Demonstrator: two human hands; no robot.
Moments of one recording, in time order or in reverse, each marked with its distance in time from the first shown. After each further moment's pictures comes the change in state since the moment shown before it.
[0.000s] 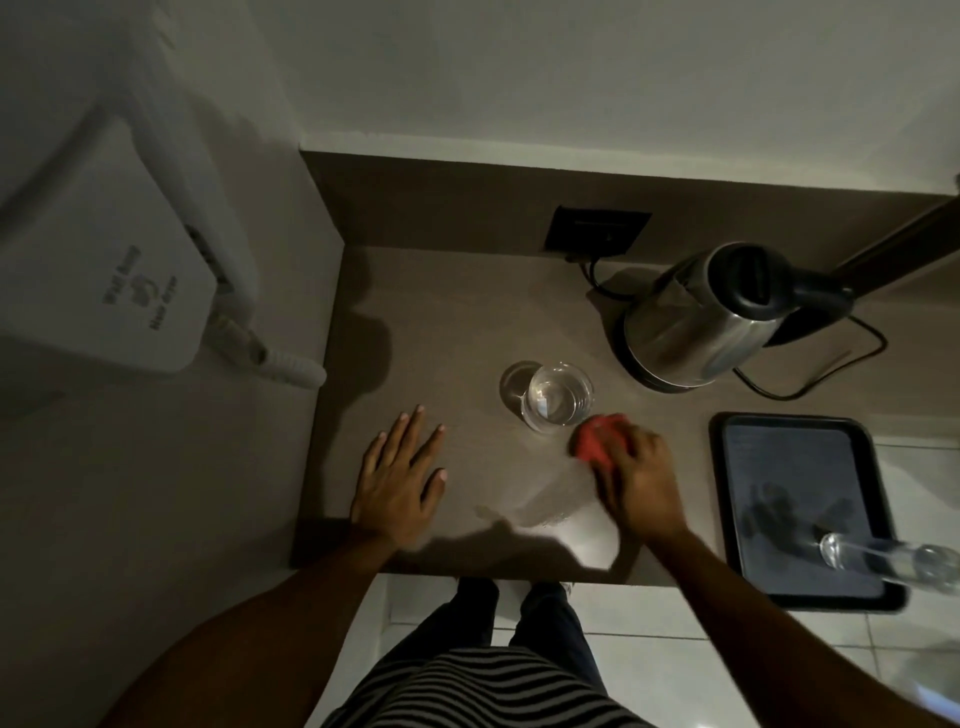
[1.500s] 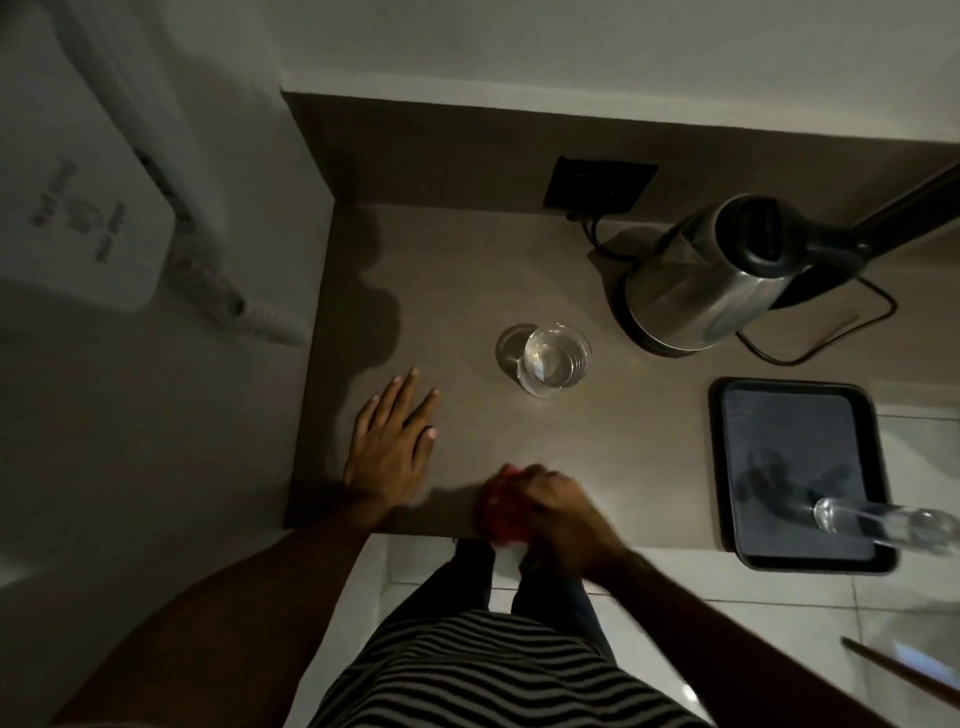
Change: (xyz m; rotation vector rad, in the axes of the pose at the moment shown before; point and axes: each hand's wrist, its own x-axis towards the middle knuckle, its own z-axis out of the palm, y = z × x) left_hand 0.000 0.002 -0.002 0.005 0.006 -0.017; right_hand -0.047 -0.072 0.016 0.357 -0.227 -0.599
